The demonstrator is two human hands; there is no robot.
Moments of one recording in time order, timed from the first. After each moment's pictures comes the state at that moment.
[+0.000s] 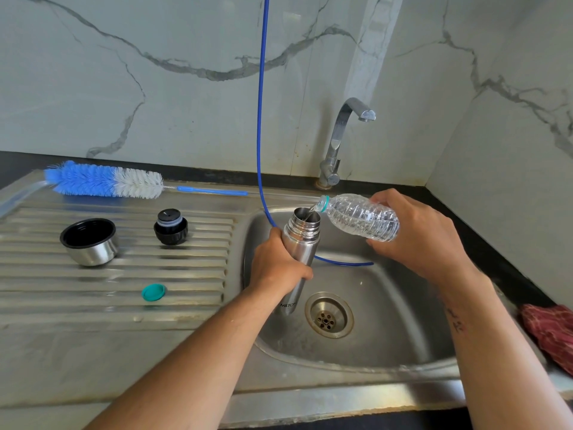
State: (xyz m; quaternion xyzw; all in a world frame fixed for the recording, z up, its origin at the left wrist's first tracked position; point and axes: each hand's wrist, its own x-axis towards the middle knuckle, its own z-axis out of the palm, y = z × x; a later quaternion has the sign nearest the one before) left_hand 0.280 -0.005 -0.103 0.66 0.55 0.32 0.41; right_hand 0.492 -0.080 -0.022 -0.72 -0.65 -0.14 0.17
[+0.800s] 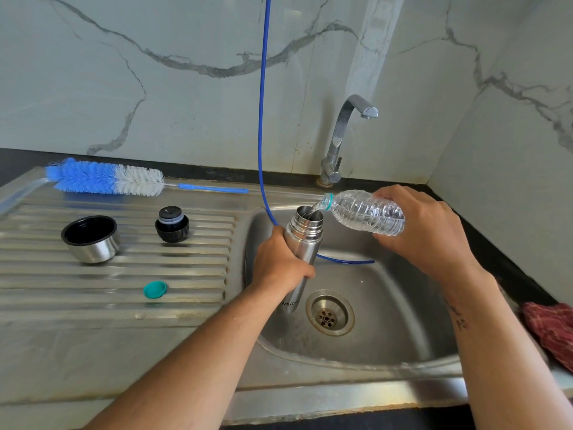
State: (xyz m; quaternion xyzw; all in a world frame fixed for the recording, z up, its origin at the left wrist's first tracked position) left_hand 0.282 -0.005 -0.106 0.66 0.54 0.32 0.41; right_hand 0.498 -0.078 -0.025 -0.70 -0.66 -0.17 0.21
